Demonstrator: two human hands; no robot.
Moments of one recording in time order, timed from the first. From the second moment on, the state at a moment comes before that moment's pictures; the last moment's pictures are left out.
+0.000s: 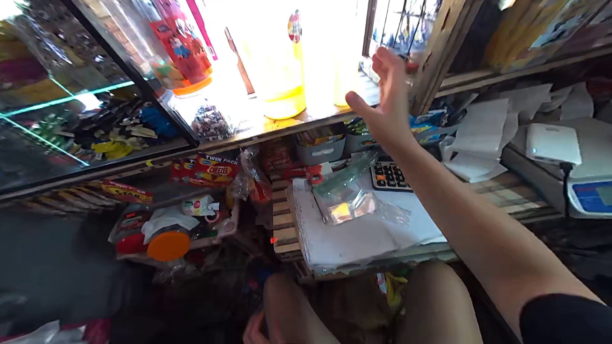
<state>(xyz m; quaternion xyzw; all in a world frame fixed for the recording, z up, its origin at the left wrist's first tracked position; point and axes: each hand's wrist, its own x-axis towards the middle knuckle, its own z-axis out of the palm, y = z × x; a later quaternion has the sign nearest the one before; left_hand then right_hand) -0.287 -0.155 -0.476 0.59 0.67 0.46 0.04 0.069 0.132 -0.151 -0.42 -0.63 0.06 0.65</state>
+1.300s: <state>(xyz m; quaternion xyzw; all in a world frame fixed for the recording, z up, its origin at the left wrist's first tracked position) -0.067 0.124 -0.196 0.90 0.32 0.27 0.12 0.106 -0.147 -0.312 -0.38 -0.65 0.34 0.56</state>
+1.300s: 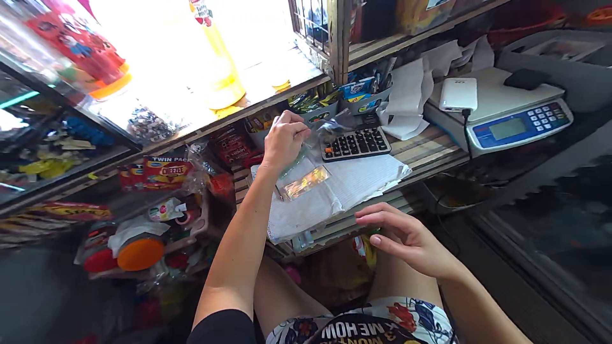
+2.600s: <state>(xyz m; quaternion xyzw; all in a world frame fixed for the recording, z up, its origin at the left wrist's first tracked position) -0.134 -0.052 -0.257 0.86 0.27 0.37 0.20 0.077 -0.115 -0.256 -0.47 -0.60 0.24 0.60</state>
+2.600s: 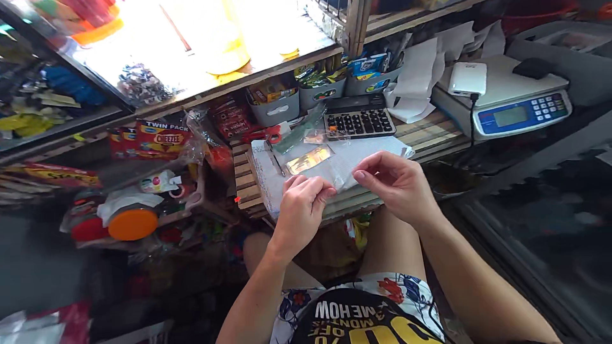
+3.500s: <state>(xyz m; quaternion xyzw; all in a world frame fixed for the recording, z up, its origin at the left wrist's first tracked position) -0.144 -0.075 -0.256 0.87 0.27 0.36 0.20 0.052 -0.124 -0.268 -0.51 -0.55 0.28 0.60</state>
